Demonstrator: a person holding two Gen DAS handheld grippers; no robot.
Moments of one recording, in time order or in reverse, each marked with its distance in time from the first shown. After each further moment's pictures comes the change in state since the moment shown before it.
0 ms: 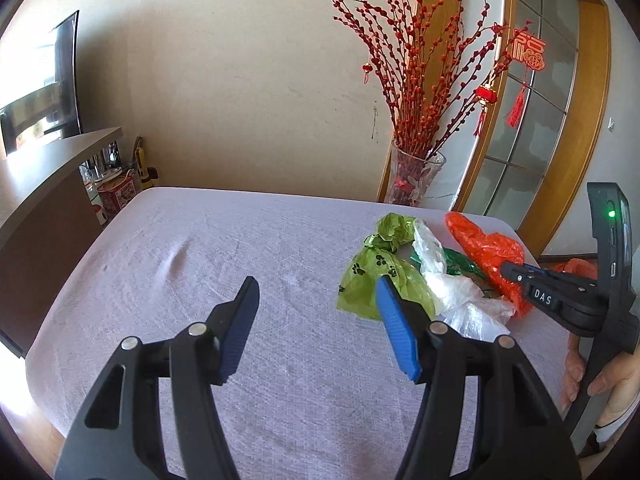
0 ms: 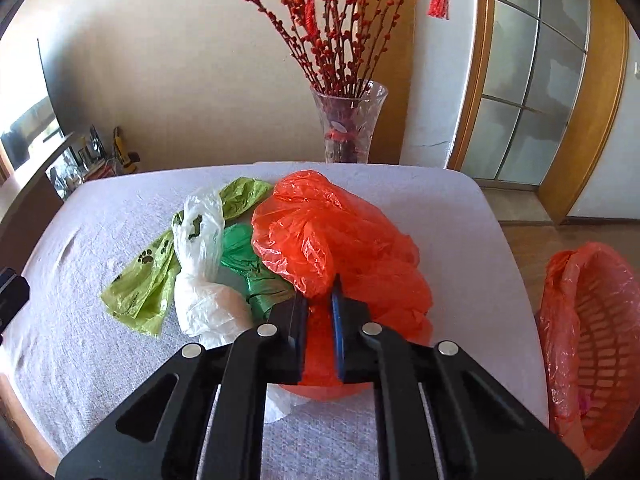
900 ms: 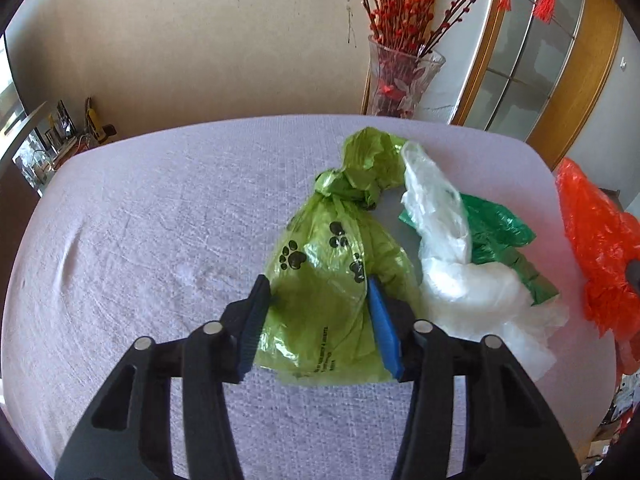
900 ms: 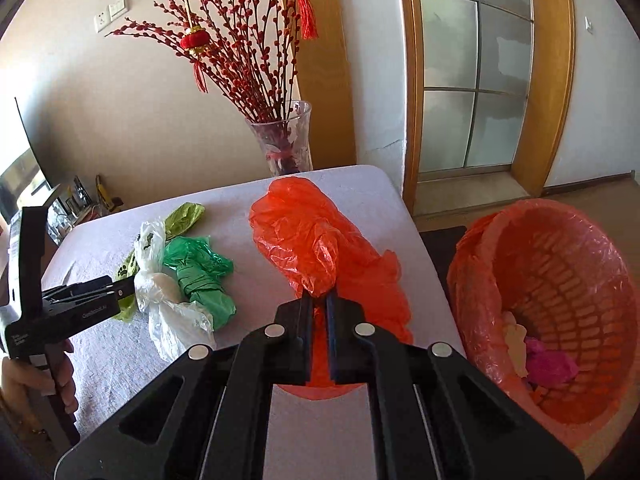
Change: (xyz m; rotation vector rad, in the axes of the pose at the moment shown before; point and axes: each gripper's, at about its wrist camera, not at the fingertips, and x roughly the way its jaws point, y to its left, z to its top) left arm 0.142 -0.049 0.012 0.101 0.327 -0.001; right arm -0.043 -0.076 -0.026 0.133 -0.060 -0.040
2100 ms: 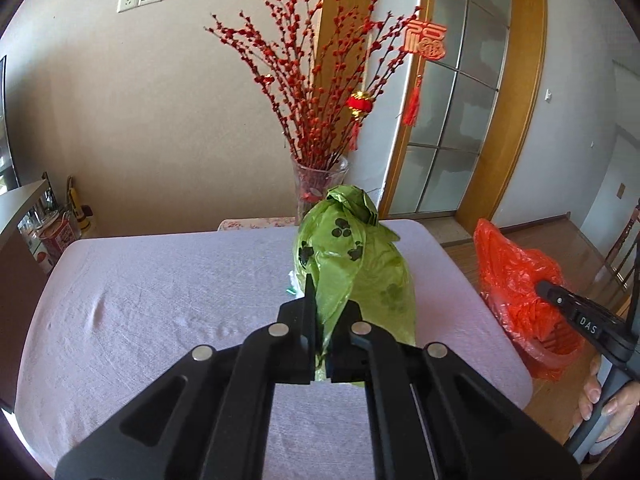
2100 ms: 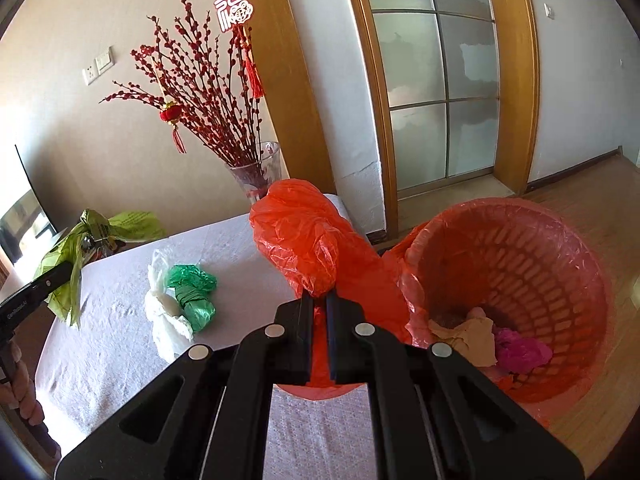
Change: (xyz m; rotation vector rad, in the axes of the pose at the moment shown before) left arm -0.163 -0.041 -0.021 0.089 -0.352 -0.195; right arm -0.068 -0.056 -0.010 0.113 -0.119 -0.001
